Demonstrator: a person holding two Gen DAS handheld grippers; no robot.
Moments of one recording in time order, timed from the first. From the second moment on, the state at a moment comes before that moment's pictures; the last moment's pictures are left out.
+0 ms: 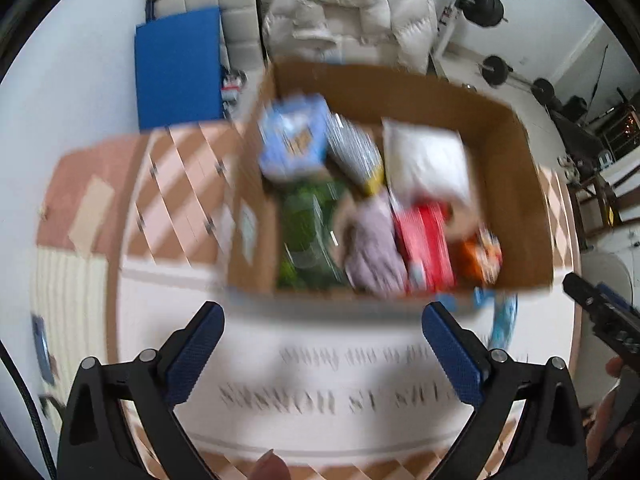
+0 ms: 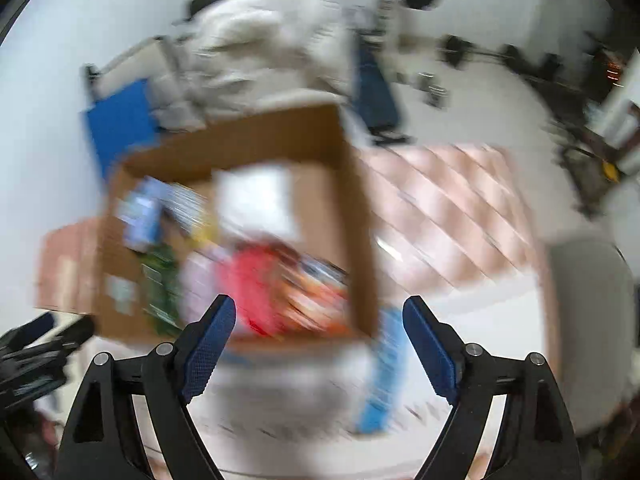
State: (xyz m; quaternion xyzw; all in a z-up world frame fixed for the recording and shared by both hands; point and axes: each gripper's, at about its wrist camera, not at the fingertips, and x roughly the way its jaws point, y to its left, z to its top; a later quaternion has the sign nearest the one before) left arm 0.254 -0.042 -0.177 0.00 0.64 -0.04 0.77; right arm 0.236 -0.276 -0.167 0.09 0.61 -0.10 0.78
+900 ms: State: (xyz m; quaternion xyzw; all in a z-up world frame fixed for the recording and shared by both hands) left arm 0.212 -0.086 -0.180 0.05 0.65 -0.05 0.76; right arm 0.140 -0.318 -0.325 0.12 0.71 -0.13 0.68
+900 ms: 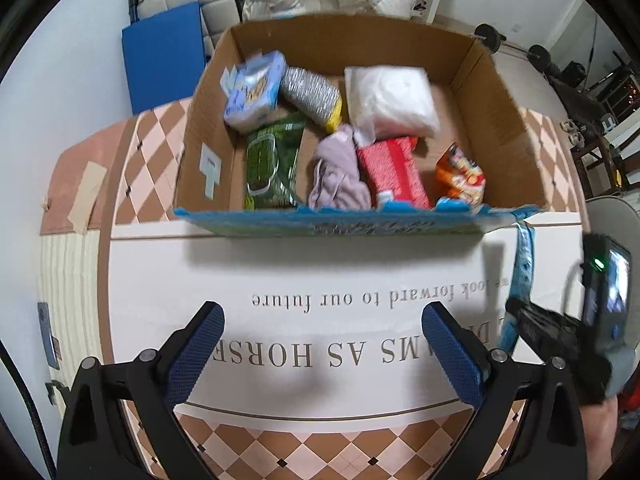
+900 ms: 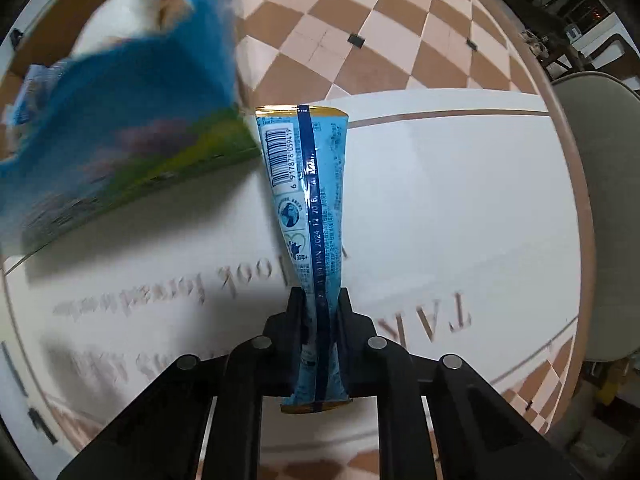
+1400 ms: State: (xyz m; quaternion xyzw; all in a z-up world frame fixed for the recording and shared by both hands) left arm 0.334 -0.125 -0.138 0.07 0.60 -0.08 0.79; right arm 0.229 -0.313 -0.140 0.11 0.59 -0.04 0.80
